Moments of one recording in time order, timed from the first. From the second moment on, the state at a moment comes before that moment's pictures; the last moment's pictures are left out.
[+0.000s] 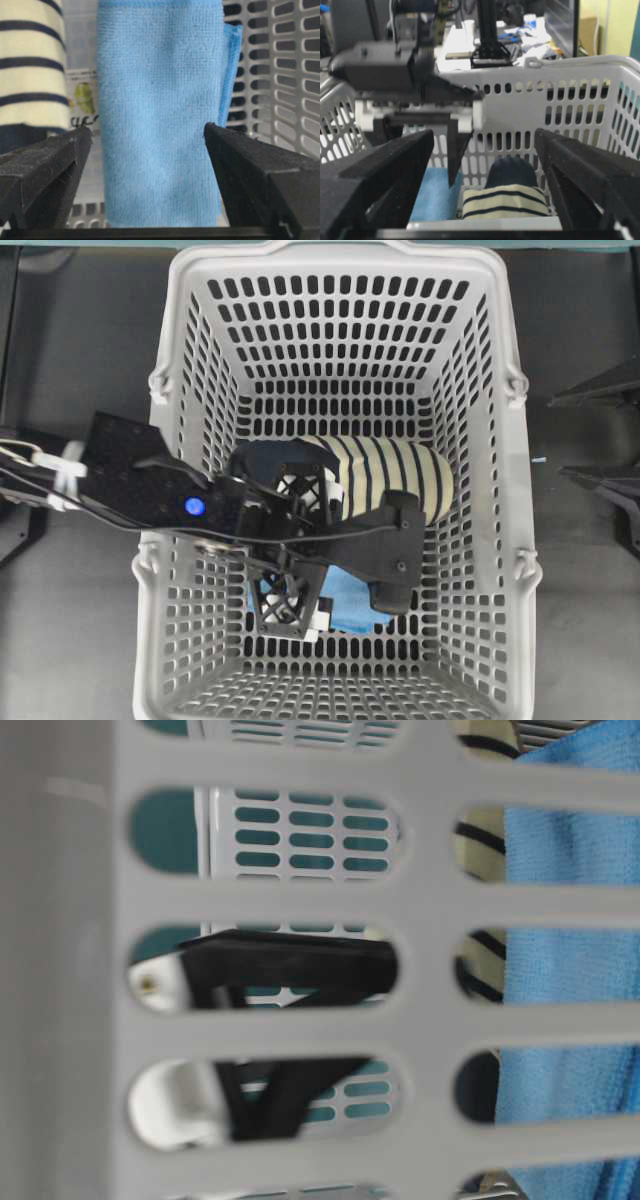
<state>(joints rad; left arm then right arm) -0.19 0.15 0.04 0.04 0.84 -0.10 0.01 -1.04 1.18 0.02 -0.15 0.03</state>
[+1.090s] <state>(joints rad) -0.20 0.19 0.08 0.04 0.81 -0.07 0.01 -1.04 1.18 0.02 -0.15 0.03</state>
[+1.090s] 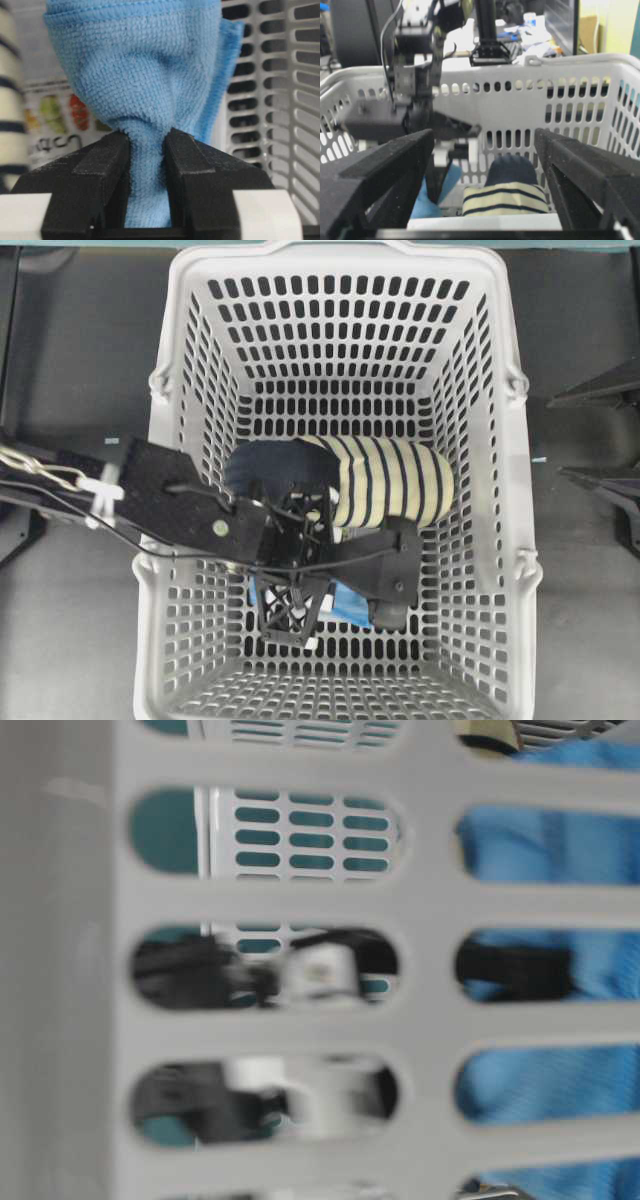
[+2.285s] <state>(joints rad) -0.16 0.13 -0.38 0.04 1.24 -0.08 0.01 -1.04 1.18 0.02 -0.16 0.04</state>
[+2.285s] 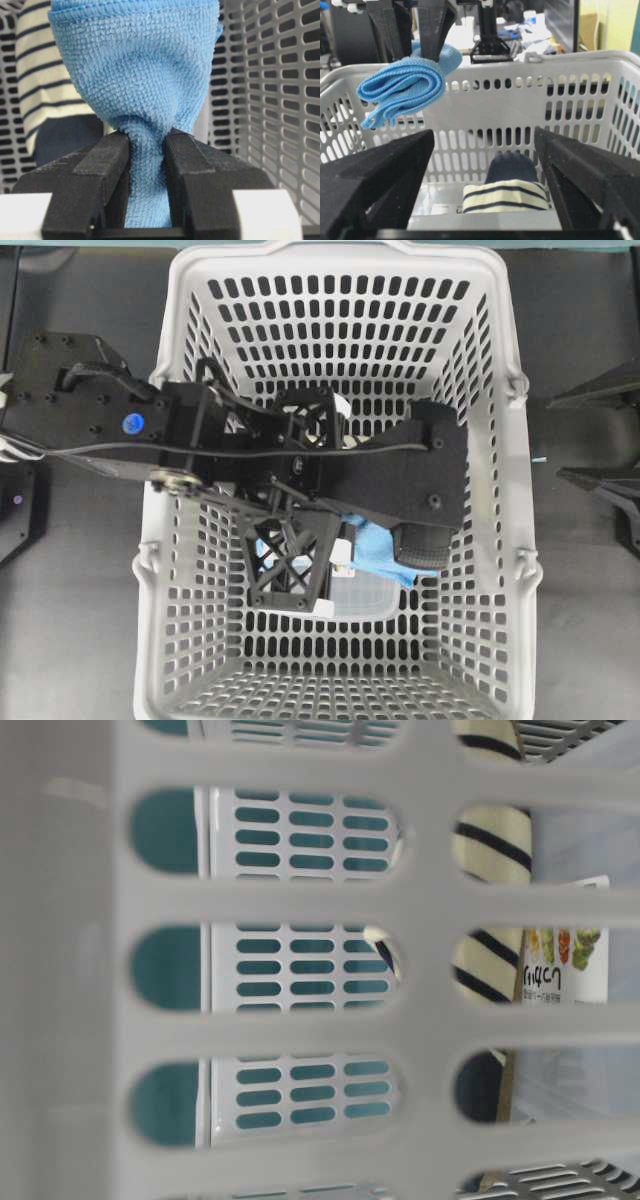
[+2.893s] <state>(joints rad) -0.15 0.13 -0.35 0.04 1.24 -0.08 0.01 -1.04 1.19 0.02 -0.16 0.04</state>
